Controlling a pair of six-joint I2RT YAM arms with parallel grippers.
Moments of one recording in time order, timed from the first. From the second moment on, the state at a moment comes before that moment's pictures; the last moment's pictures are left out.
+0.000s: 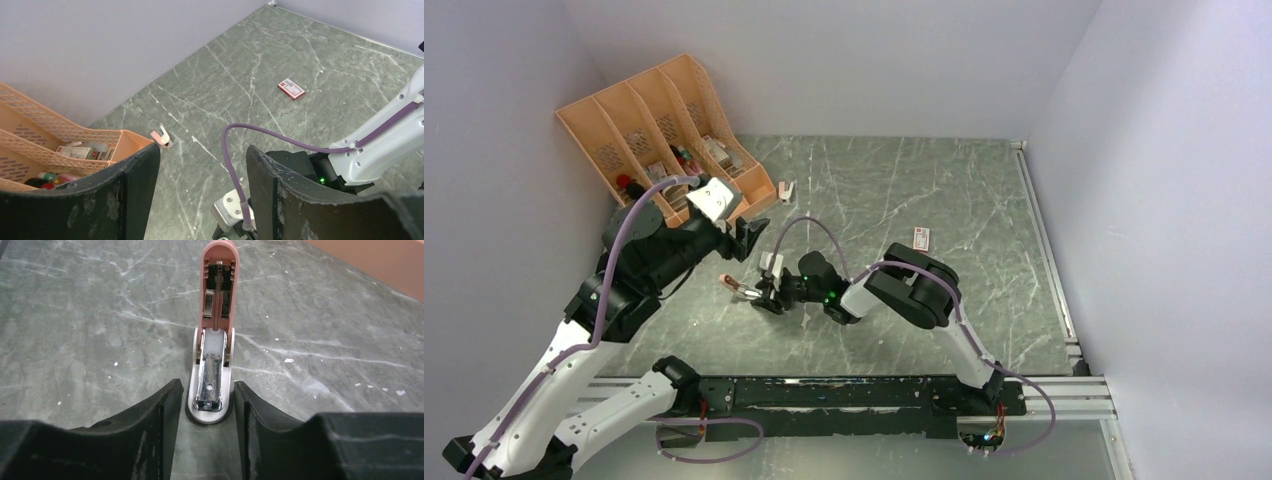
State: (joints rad) left arm -0.60 0.76 1.07 -0.39 0.09 0.17; right arm 1.01 2.23 1.01 0.98 -0.42 -0.15
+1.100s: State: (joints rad) left arm -0.60 0.69 0.99 -0.36 -0.05 0.12; right arm 0.85 2.05 1.38 0.38 0.24 0.40
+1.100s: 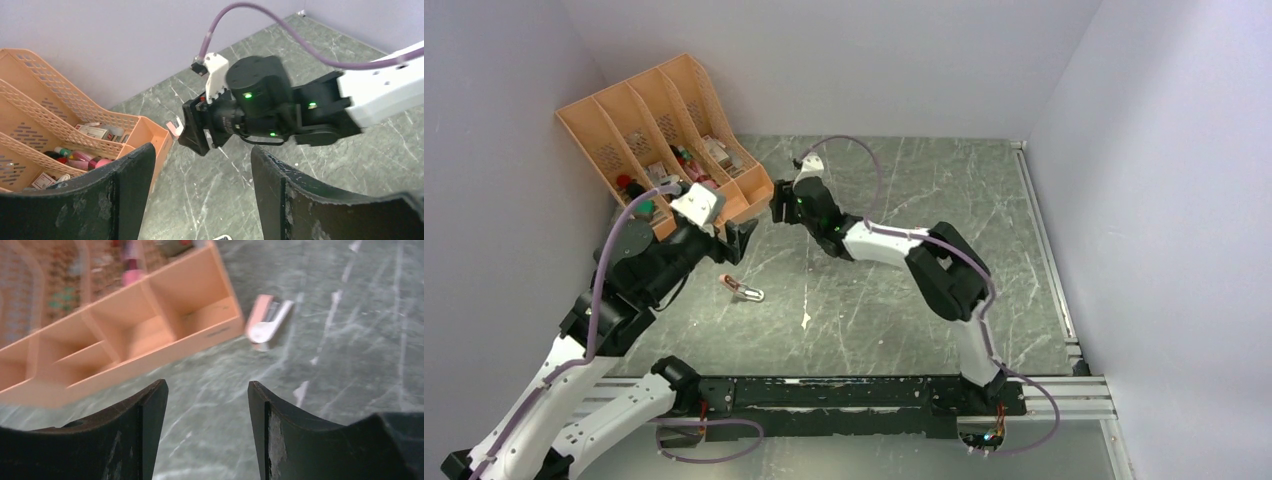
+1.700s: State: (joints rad) left arm -0.60 0.65 0.99 -0.35 -0.08 0.12; right arm 0.82 2.44 1.82 0.05 0.40 0.45
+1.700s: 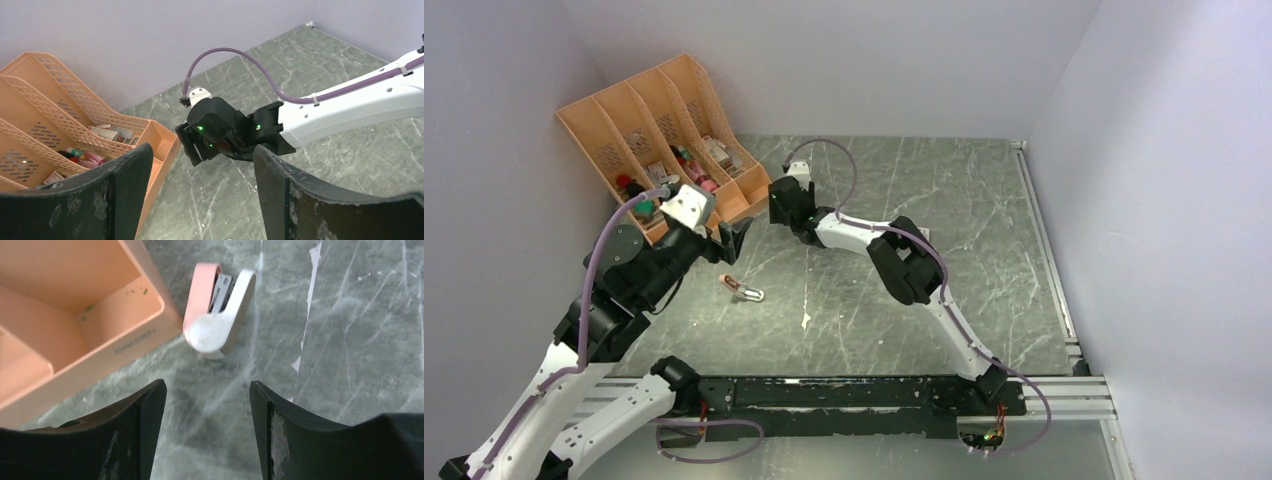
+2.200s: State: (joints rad) left arm -0.60 0.65 0.99 -0.35 -0.09 0.13; right arm 0.82 2.59 2.06 -0.03 0.51 0.43
